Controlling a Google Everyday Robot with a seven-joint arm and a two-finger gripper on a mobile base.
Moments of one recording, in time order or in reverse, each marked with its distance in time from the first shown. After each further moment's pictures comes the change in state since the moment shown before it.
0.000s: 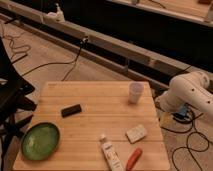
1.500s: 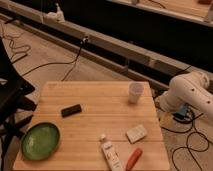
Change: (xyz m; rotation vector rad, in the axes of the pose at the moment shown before) arm 0.002 -0.003 -0.002 0.005 0.008 -0.003
